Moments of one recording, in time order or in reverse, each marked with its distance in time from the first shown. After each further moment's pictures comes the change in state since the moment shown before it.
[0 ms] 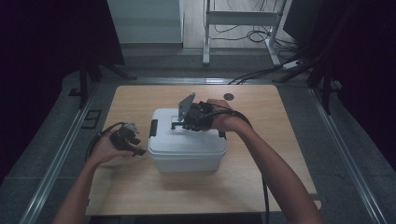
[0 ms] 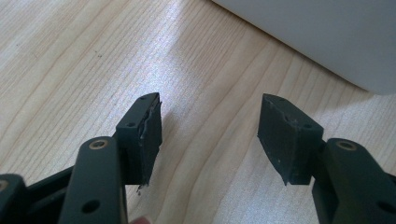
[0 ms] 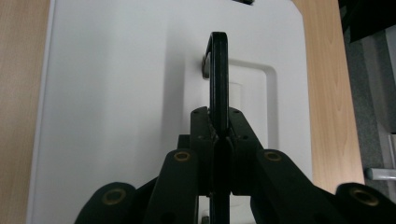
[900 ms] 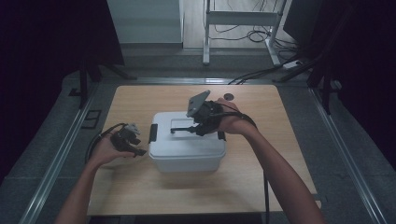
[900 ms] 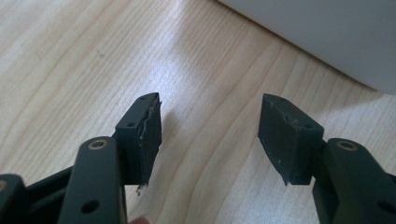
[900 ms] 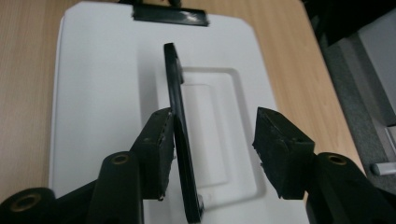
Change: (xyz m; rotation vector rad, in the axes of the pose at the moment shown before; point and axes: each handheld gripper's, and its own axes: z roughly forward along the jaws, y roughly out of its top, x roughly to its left) left arm -0.005 0.001 0.002 0.002 0.029 0.014; right arm 0.004 -0.020 -0.020 -0.113 -0.062 0.149
